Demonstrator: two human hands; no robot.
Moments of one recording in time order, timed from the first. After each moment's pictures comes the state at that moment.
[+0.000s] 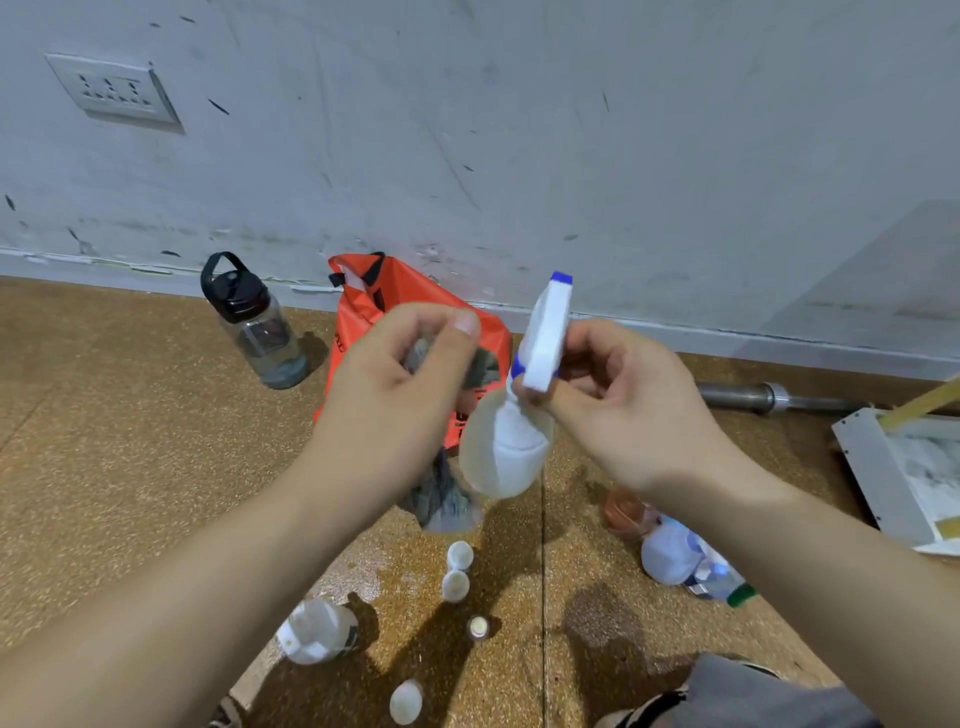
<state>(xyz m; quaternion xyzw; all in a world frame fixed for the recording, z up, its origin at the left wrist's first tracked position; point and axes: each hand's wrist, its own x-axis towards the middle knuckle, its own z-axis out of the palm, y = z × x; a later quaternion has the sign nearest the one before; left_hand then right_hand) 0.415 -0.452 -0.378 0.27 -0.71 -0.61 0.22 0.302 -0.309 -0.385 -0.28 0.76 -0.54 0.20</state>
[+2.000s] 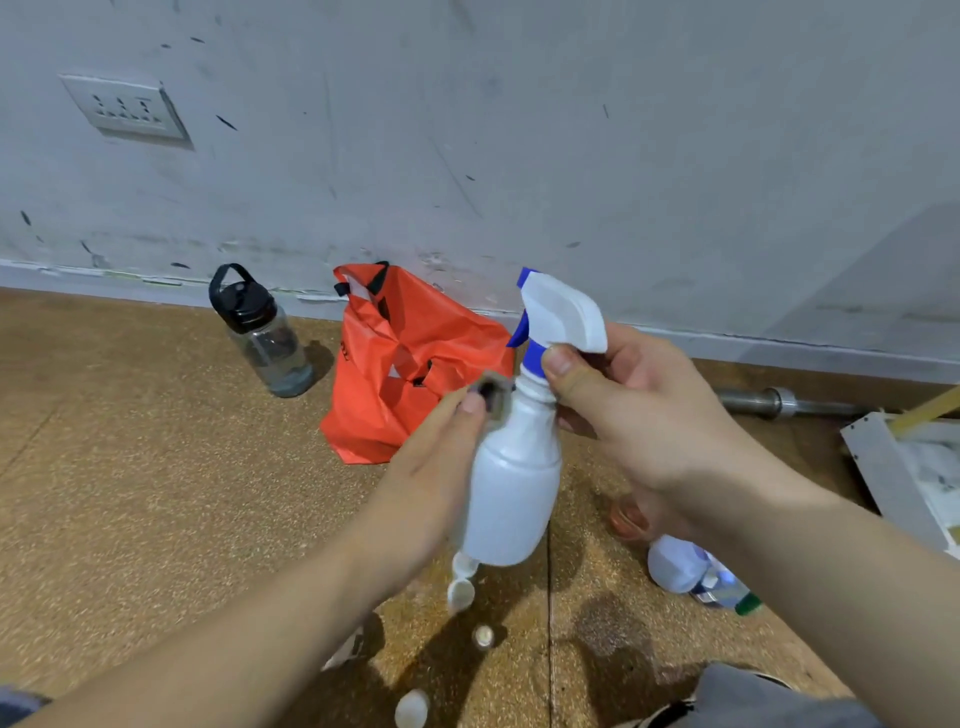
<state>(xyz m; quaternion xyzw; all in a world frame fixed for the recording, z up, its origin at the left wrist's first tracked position) 0.425 -0.432 -0.423 0.24 -0.67 -0.69 0.10 0.312 -0.312 -0.369 -0.19 0.67 -0.66 0.29</state>
